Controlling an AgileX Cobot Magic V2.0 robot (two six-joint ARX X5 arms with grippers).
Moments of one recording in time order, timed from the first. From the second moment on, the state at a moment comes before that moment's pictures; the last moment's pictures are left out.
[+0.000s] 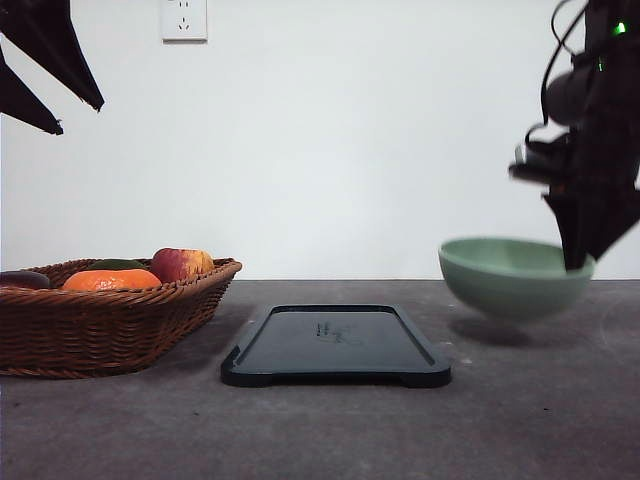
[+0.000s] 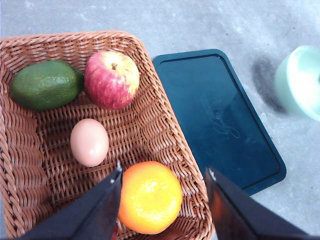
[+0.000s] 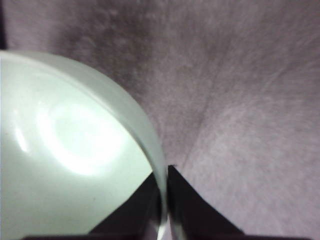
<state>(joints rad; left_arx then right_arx) -0.14 1.13 1.02 -0.61 0.37 -0.04 0.05 1.94 1.63 -1.09 -0.23 0.03</state>
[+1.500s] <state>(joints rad) -0.14 1.13 1.02 -0.61 0.37 -0.04 0.46 2.22 1.98 -1.13 -0.18 0.09</state>
